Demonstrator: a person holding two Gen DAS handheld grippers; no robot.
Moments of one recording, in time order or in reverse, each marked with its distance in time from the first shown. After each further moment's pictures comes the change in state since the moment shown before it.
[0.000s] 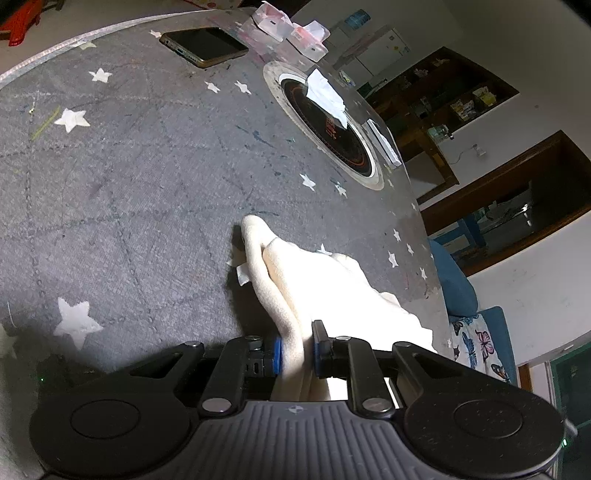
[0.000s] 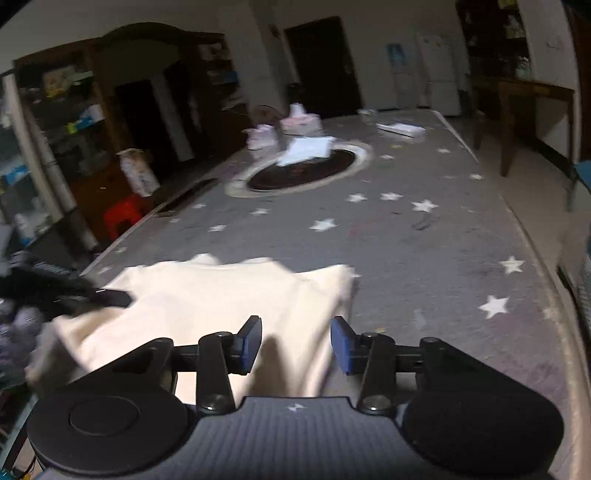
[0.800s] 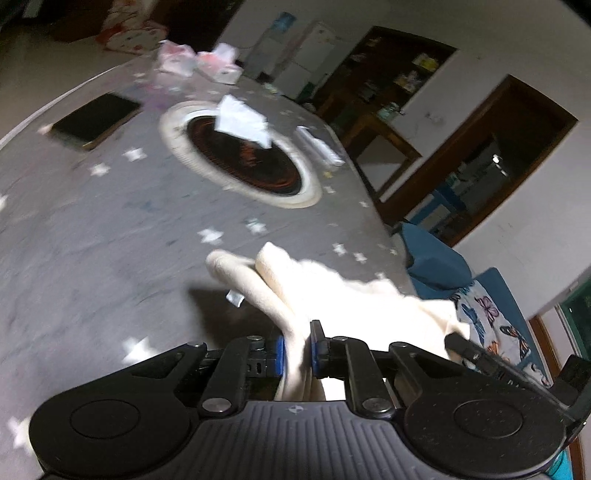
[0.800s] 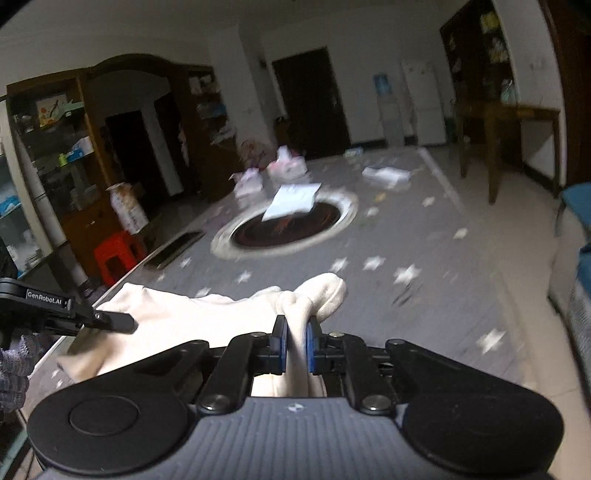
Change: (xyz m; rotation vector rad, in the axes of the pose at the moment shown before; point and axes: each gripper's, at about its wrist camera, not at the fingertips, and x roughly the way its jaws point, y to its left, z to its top) left arm 0.016 -0.089 0.028 0.277 -0.035 -0.032; right arm -0.023 -0.007 0.052 -0.006 -0.150 -0.034
